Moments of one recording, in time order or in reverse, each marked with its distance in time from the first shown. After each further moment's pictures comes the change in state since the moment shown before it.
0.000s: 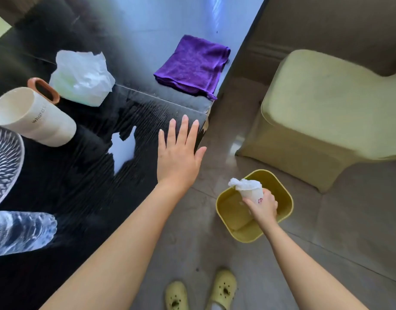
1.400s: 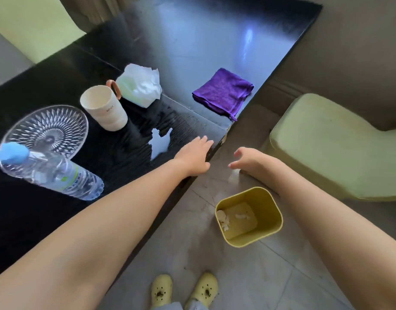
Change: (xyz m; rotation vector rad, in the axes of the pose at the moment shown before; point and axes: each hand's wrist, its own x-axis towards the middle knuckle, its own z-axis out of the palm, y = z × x) left_hand -0.016 -0.017 -0.082 -0.243 -0.368 0.045; right_hand -0.064 -0.234 -0.100 -0.735 -0.493 -0.453
